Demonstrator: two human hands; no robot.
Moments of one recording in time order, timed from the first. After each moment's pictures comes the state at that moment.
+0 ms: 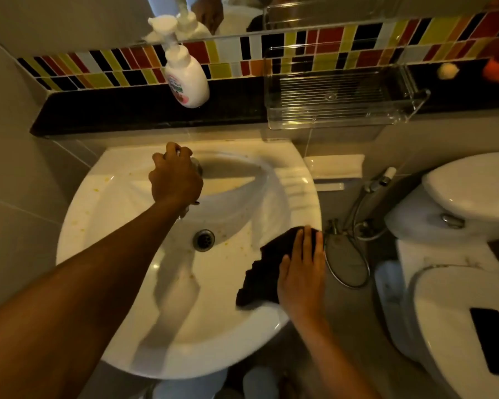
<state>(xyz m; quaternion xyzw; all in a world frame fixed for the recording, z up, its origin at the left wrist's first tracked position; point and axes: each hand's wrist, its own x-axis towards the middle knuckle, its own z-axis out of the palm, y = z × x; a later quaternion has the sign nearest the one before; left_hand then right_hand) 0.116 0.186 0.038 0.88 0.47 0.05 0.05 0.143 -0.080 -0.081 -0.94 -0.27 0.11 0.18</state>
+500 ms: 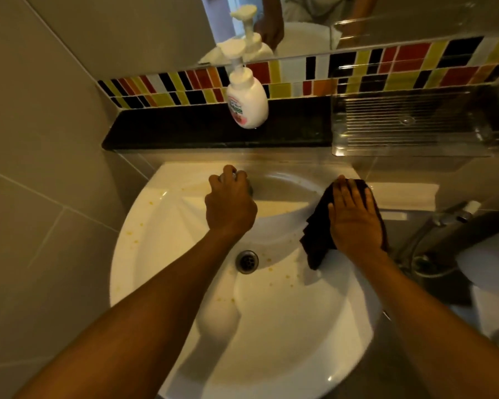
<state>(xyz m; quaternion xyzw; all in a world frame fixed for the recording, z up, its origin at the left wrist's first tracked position) 0.117 0.189 0.035 0.88 0.47 0.07 0.05 0.290 0.040 -0.080 -0.89 -0.46 0.01 0.06</state>
